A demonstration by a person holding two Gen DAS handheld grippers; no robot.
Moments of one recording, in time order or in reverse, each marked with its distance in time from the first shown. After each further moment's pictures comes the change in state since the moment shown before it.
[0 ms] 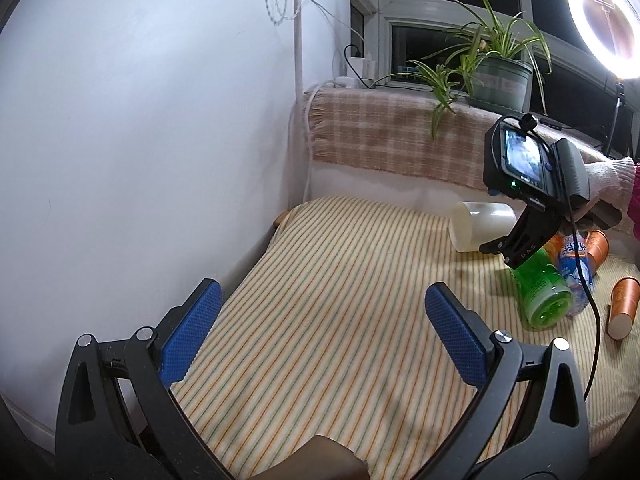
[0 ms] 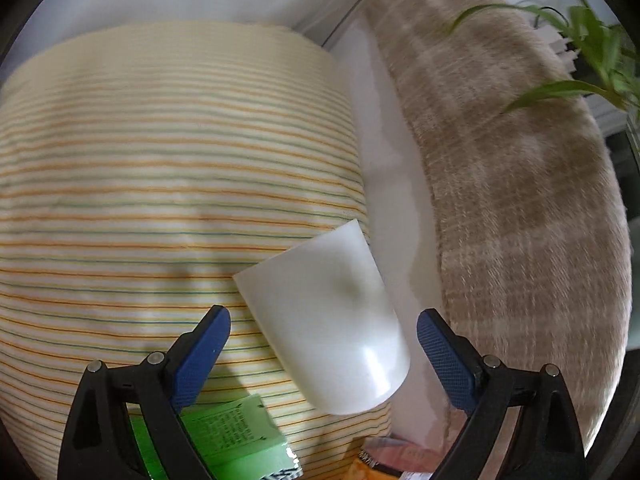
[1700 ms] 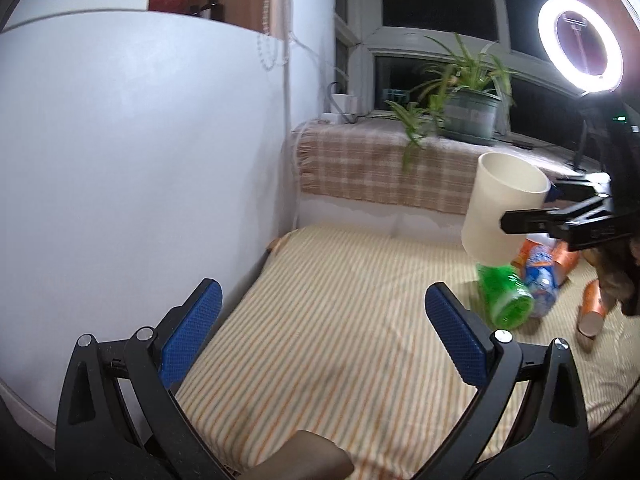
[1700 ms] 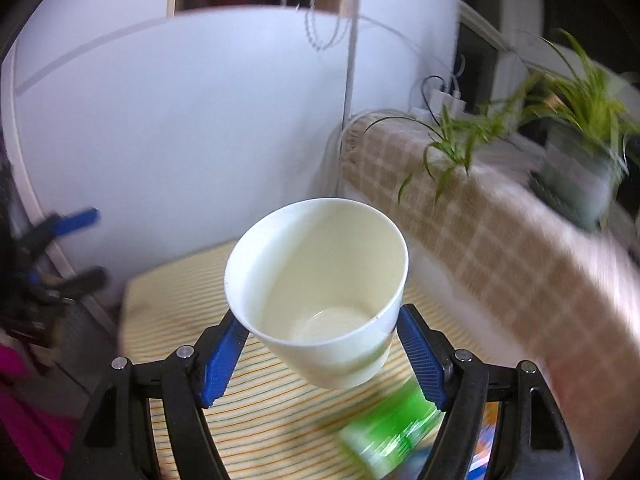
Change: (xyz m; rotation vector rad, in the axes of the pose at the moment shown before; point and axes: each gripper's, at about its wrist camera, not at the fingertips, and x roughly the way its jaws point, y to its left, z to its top) left arm -0.061 -0.001 0.000 0.034 -0.103 -0.072; right arm -0.200 0.039 -0.084 0.583 -0.583 0.228
